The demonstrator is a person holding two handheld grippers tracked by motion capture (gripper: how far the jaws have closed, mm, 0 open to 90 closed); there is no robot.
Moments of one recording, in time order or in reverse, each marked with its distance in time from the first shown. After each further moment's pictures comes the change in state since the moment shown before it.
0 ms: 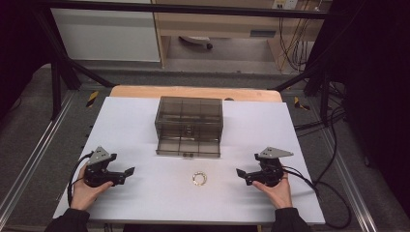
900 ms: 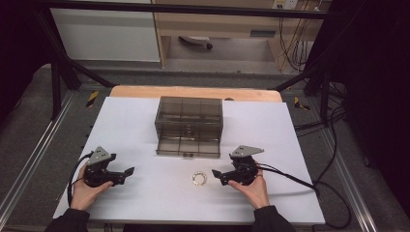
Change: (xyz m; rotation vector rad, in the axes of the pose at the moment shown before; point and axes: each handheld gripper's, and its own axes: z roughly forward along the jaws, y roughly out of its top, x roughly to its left) left arm 0.001 0.000 0.000 0.001 0.008 -0.004; right arm 0.053 0.028 0.044 0.030 0.085 -0.059
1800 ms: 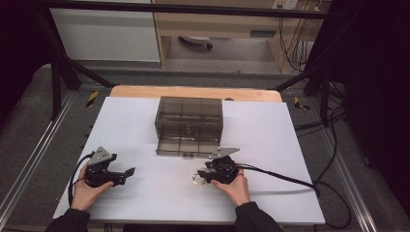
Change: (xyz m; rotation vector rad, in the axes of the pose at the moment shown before) left arm -0.001 0.000 0.002 0.008 -0.002 0.004; right arm 0.028 0.009 0.043 0.114 0.074 -0.038
